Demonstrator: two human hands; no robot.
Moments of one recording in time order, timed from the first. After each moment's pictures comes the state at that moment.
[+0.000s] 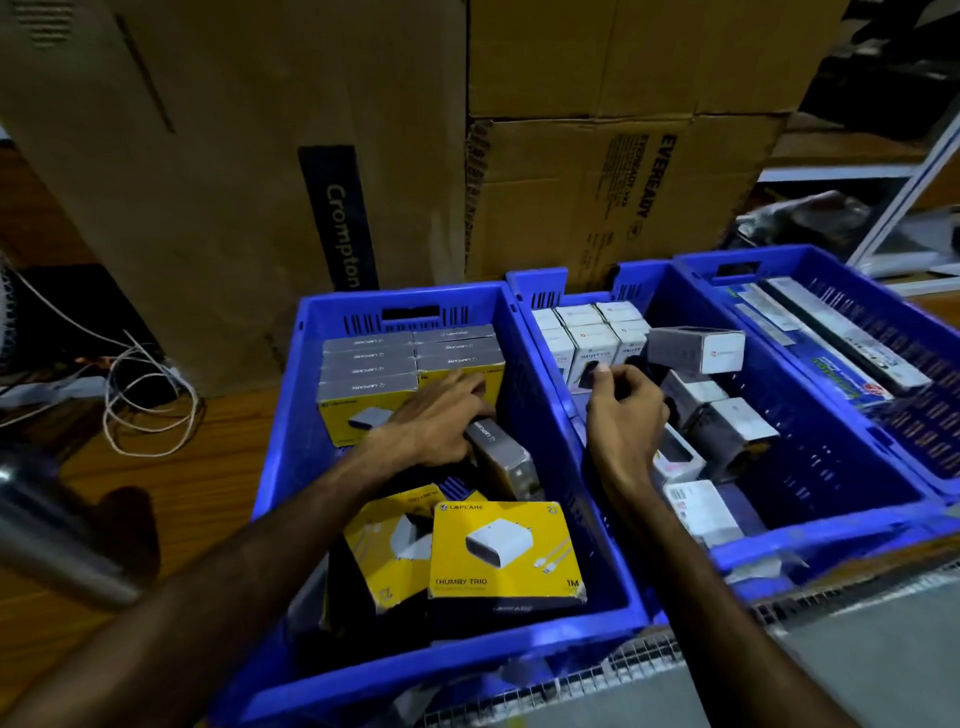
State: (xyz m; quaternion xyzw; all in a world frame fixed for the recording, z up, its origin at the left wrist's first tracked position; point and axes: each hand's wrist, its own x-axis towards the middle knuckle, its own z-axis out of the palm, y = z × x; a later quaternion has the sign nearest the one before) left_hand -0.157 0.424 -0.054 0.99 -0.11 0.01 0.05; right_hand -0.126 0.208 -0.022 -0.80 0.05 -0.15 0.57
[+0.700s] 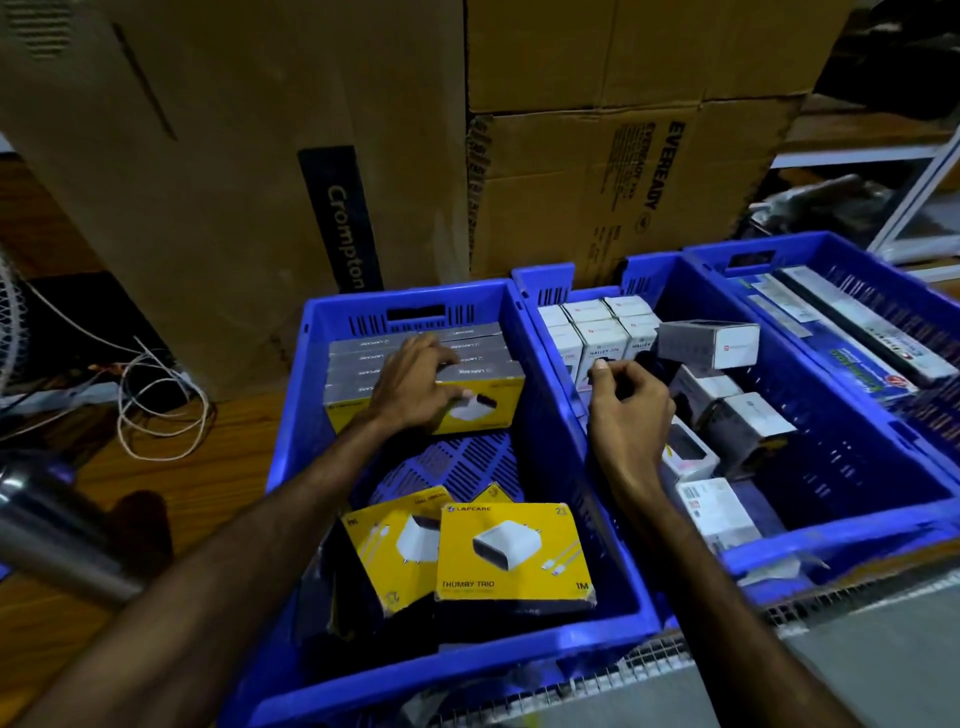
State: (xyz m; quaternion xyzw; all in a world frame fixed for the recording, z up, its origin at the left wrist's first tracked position) left_hand -0.137 0.465 -0.056 0.97 0.06 0.12 0.20; right_hand -0.128 0.208 -0.023 -0.81 0.00 -0.16 0.56
